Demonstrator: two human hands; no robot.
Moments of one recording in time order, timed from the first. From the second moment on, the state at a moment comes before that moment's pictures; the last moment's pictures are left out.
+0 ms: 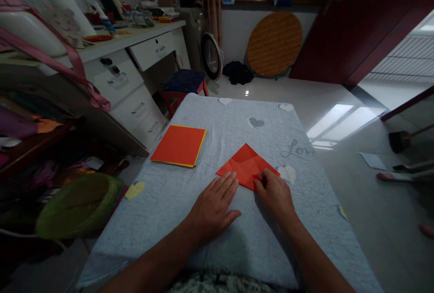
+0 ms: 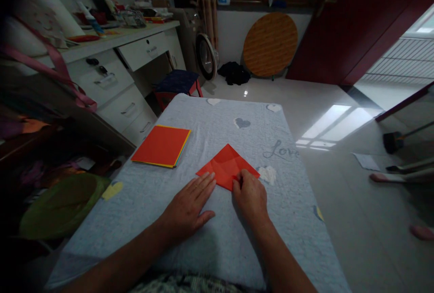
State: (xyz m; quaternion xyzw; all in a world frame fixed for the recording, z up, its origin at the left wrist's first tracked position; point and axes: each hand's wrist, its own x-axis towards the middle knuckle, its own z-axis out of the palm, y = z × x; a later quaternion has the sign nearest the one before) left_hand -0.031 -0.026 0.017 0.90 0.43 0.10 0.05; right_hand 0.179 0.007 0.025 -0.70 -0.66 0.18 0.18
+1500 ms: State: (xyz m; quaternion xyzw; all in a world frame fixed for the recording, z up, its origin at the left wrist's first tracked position) left_hand -0.025 -0.028 0.006 0.89 0.45 0.08 0.02; right_hand 0.179 0.003 0.023 -0.71 -0.62 0.17 0.28
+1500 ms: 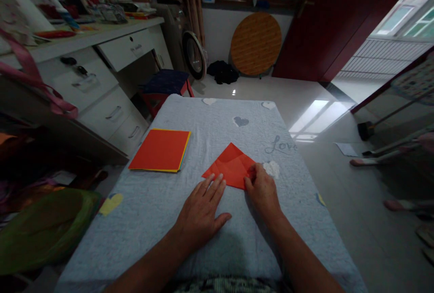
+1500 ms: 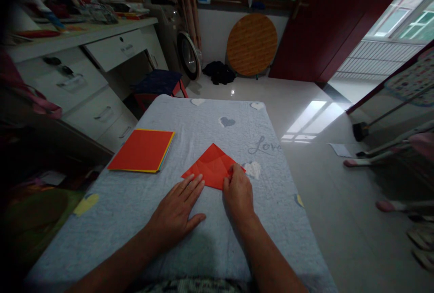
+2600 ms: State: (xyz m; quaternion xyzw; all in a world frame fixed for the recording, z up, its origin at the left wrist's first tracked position) left_hand -0.041 -0.026 0.013 0.85 0.52 0.07 -0.02; right_hand 0.150 -0.039 0.050 -0.59 -0.81 -0.02 -0.06
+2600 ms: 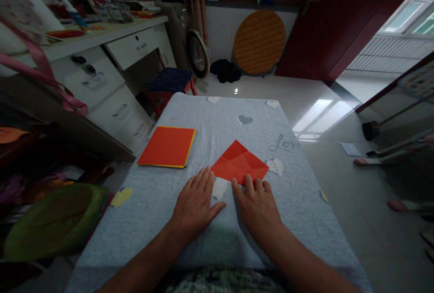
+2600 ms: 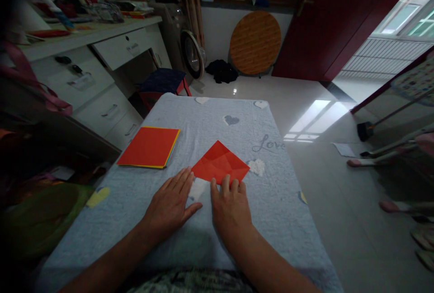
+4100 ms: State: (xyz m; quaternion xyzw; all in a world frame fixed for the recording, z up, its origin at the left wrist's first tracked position) left_hand -0.038 0.015 0.047 0.76 0.38 0.34 0.41; right_hand 0.218 -0.022 0.035 -0.49 -0.83 -0.03 0.26
